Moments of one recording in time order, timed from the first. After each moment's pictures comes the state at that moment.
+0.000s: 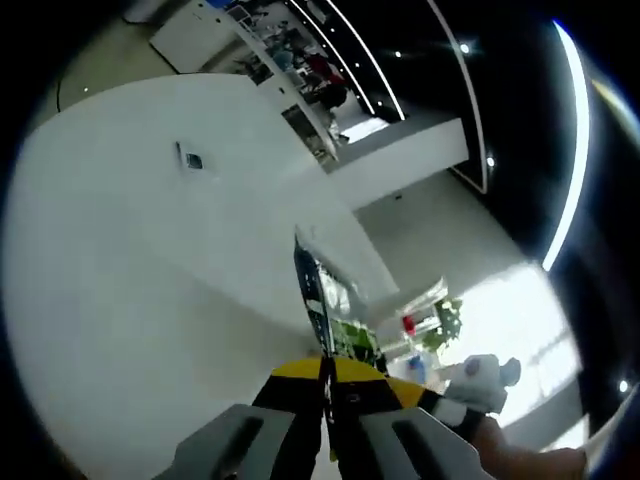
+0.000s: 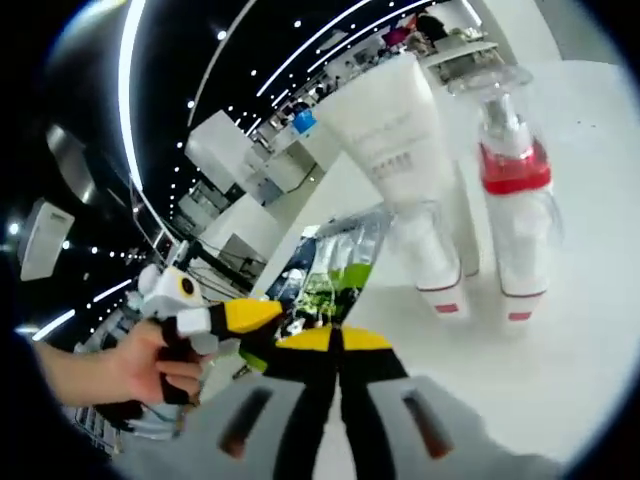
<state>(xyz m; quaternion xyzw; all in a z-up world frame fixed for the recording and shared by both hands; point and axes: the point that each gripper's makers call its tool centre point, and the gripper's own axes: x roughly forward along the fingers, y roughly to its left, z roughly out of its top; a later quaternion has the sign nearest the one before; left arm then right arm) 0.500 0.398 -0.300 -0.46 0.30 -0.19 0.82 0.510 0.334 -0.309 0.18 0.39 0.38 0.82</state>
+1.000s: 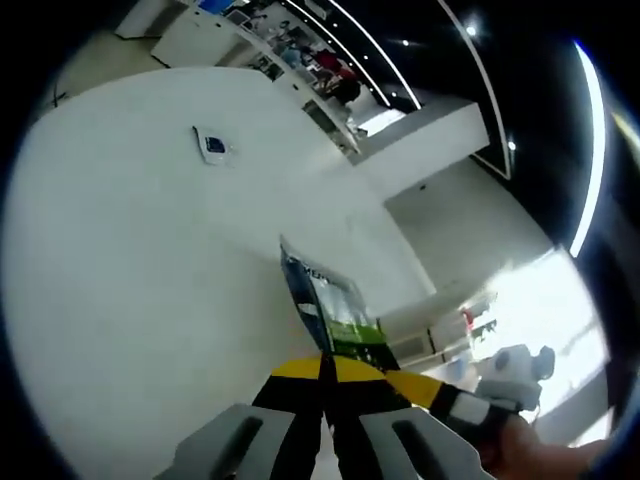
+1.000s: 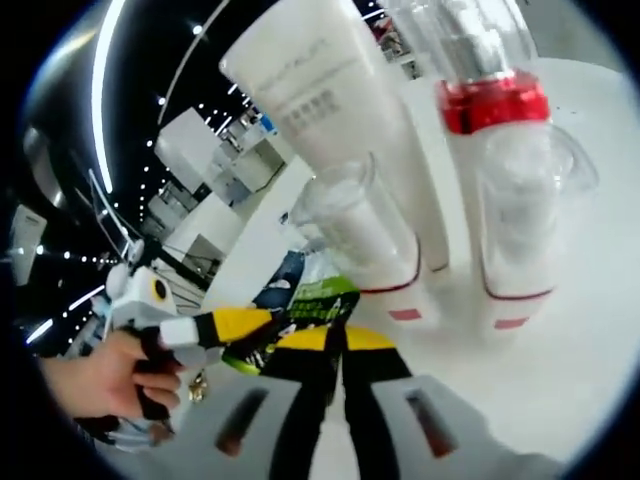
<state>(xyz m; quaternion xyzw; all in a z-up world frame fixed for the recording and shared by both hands) 0.523 0.400 -0.353 -0.42 0.33 -0.15 0.83 0.534 0.327 -0.354 0.16 0.41 0.32 0.84</state>
